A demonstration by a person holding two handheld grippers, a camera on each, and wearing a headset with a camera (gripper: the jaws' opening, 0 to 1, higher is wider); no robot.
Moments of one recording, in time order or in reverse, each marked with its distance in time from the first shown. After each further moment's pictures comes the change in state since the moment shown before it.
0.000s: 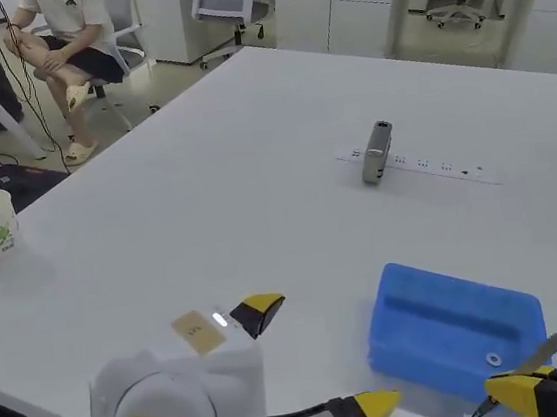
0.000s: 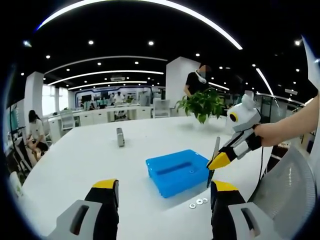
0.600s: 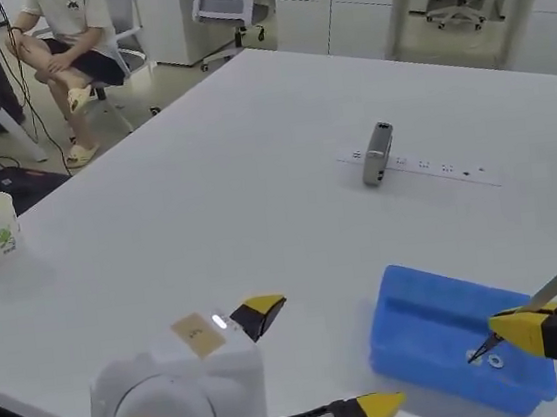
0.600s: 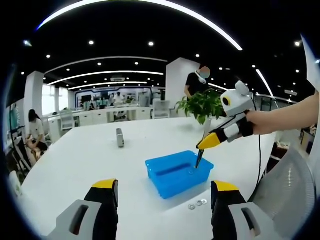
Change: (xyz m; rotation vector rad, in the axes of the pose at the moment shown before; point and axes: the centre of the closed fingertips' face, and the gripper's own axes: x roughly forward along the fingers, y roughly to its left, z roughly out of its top) left arm 0.000 -0.001 0.002 -0.006 -0.011 -0.004; right arm -0.005 -0.012 0.055 -0.118 -0.059 -0.030
